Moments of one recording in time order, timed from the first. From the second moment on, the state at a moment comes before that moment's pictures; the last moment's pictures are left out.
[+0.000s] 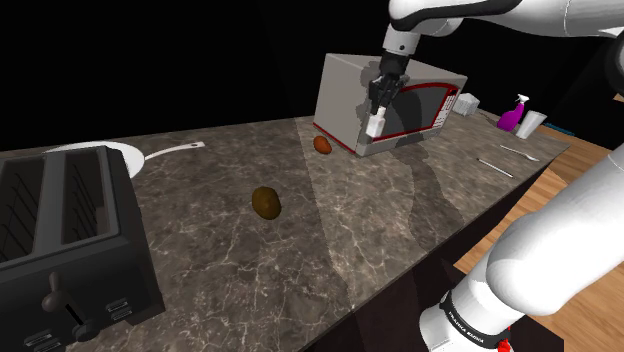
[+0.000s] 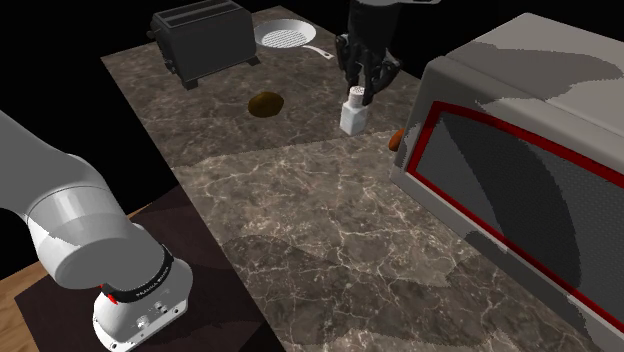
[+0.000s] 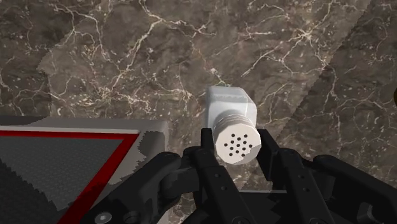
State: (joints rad) arm -0.12 -0.14 -0.26 -1.89 -0.03 1.74 -0.19
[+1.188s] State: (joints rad) arm -0.11 -0.13 -0.24 -1.66 -0.03 1.52 -0.17
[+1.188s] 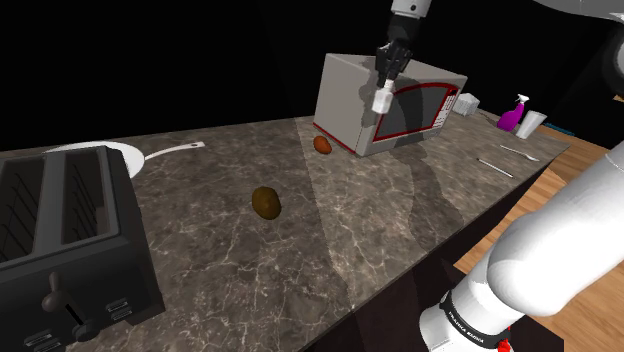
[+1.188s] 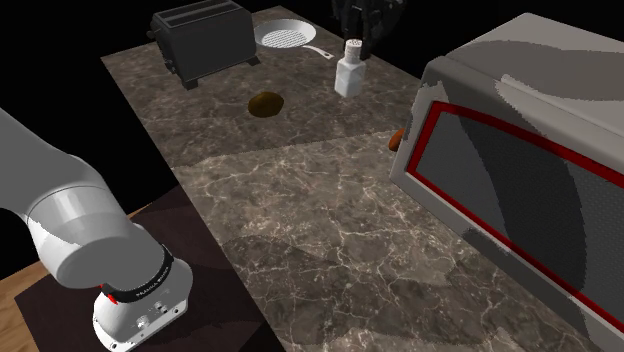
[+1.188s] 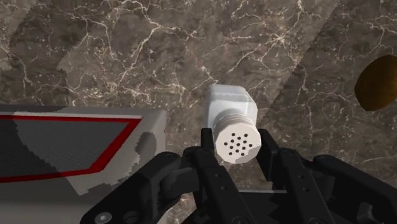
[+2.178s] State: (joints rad) arm 0.04 -0.20 -0.02 -1.75 0.00 1.53 0.20
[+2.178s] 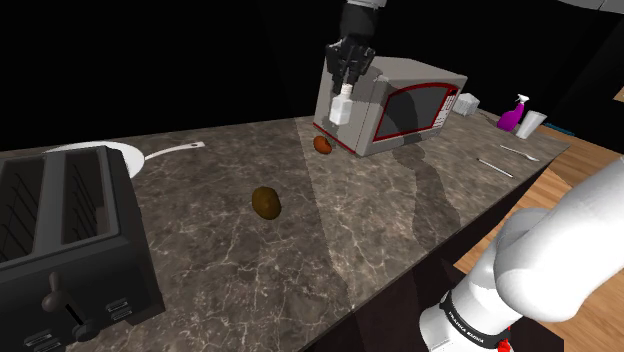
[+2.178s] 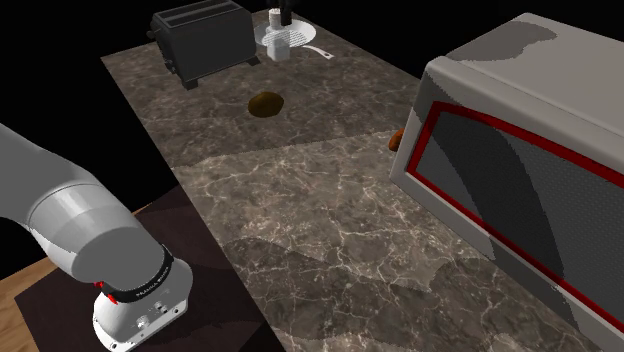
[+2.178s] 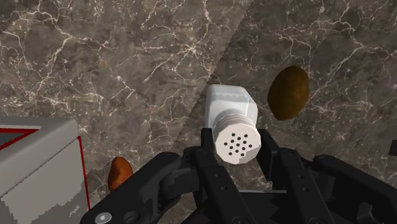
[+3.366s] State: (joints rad) arm 0.23 0.01 0.23 -1.52 0.01 1.52 0.64
